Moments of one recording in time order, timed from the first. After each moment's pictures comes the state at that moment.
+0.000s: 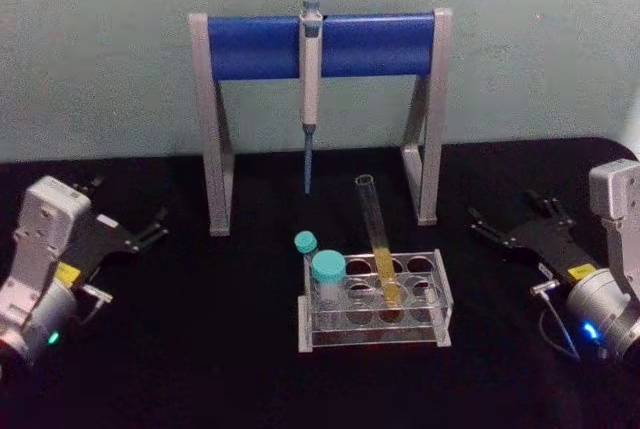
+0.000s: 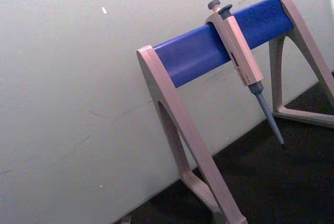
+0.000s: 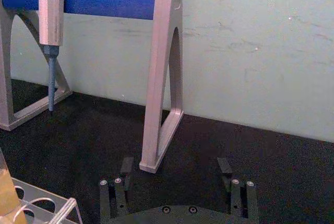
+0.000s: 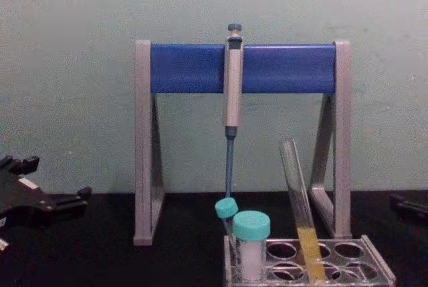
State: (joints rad) left arm -0.20 0.60 0.45 -1.41 -0.25 -0.12 0.03; right arm 0.13 0.39 -0.23 -1.41 0.33 -0.01 0.18
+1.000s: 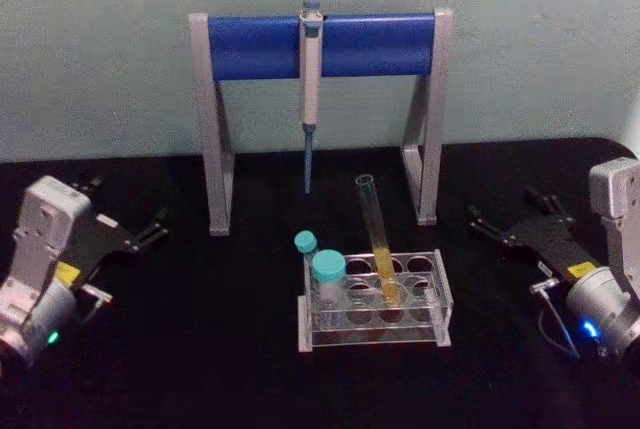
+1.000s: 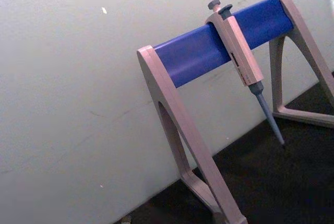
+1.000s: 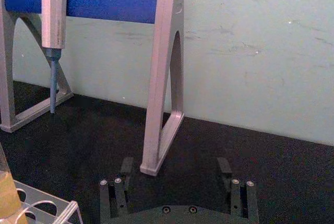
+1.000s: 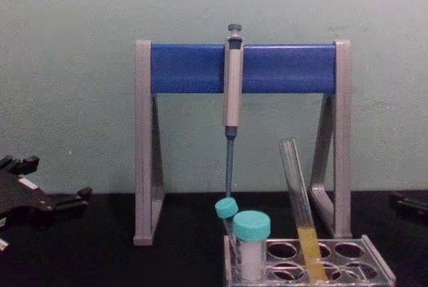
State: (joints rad) left arm -0.20 0.60 0.45 -1.41 -0.25 -0.12 0.03; right arm 0.14 0.40 -0.23 -1.41 0.33 -0.02 0.18
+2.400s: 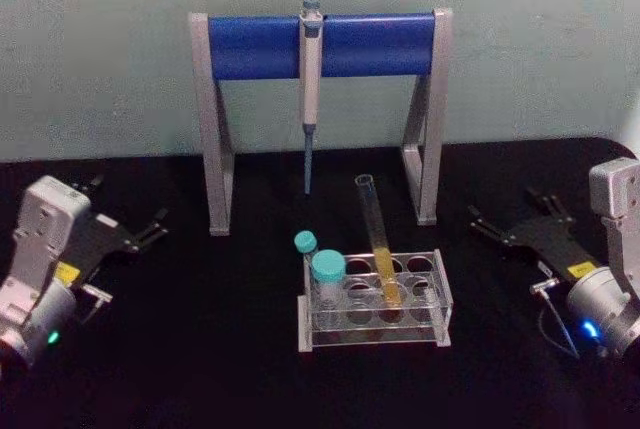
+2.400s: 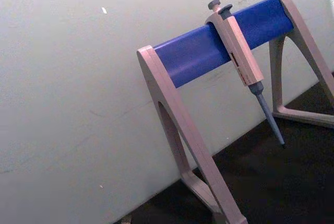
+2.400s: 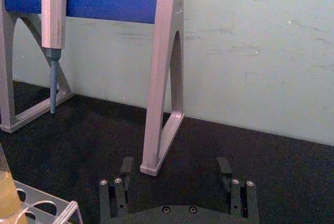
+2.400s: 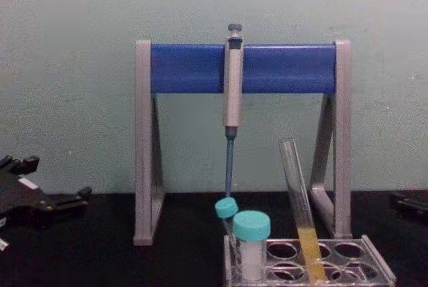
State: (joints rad) left arm -0.20 0.60 0.45 -1.41 -0.25 -0.12 0.03; right arm 0.14 0.40 -0.23 -1.41 0.33 -0.02 0.18
